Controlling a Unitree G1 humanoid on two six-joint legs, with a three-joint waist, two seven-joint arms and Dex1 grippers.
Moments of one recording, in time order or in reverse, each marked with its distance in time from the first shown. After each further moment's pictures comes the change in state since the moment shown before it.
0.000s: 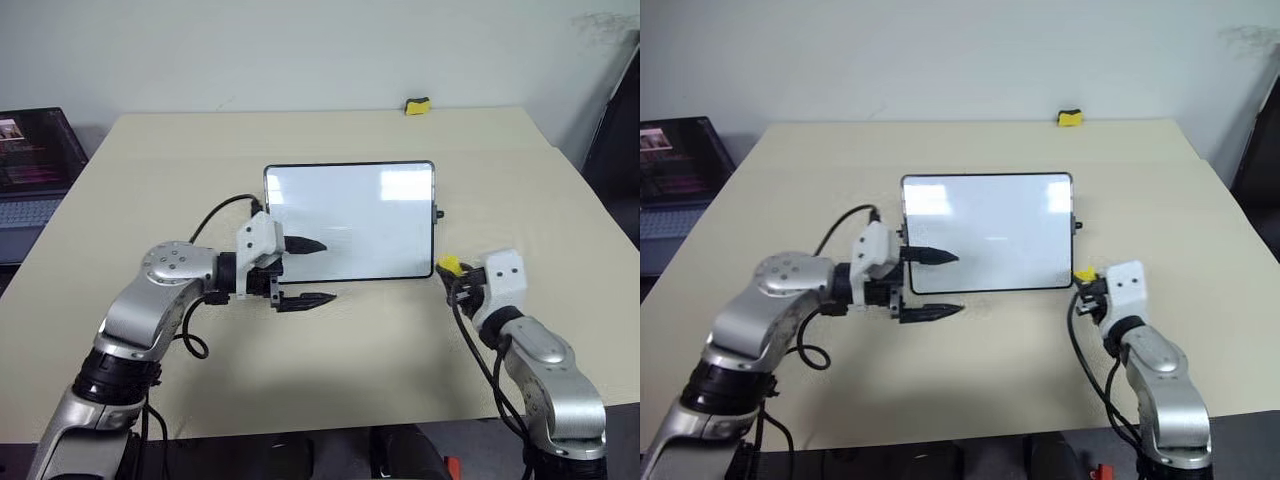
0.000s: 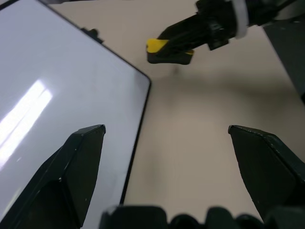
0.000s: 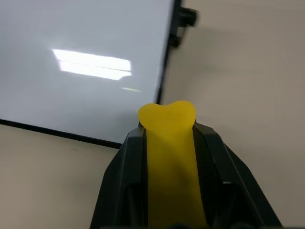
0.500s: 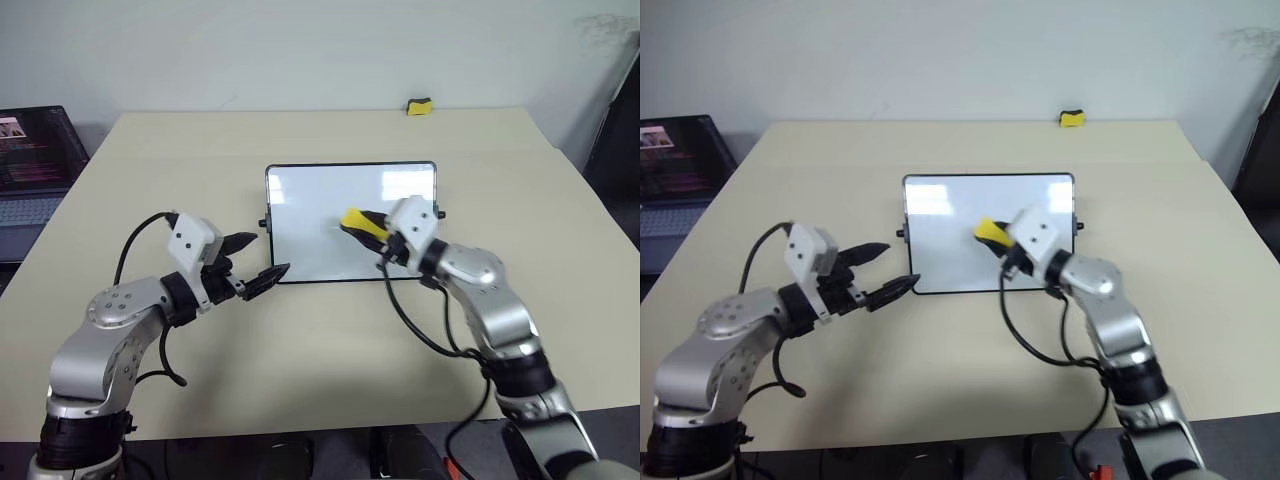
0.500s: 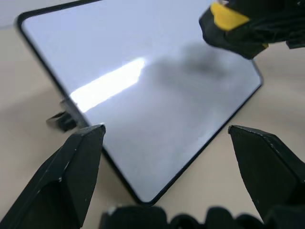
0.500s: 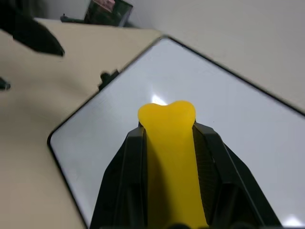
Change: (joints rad) left arm 0.272 -0.022 0.311 -0.199 -0.080 0.220 0.398; right arm -0.371 -0.128 0.261 0.298 -0.020 -0.351 0.408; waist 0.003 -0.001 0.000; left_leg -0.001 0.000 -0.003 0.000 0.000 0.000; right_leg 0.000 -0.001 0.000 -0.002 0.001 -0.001
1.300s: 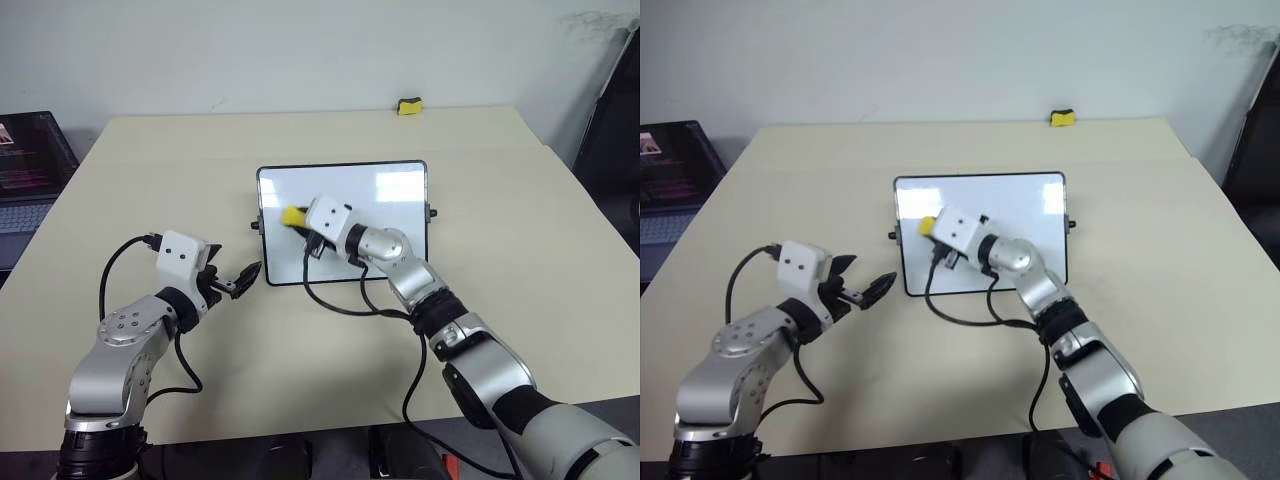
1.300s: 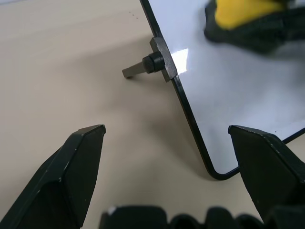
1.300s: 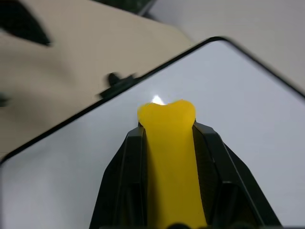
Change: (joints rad) left arm 0.113 -0.128 0.060 0.033 0.141 0.019 0.312; right arm -0.483 0.286 0.205 0.992 -0.252 -0.593 -0.076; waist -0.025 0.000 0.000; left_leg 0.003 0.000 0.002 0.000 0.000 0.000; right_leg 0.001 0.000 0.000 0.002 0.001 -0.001
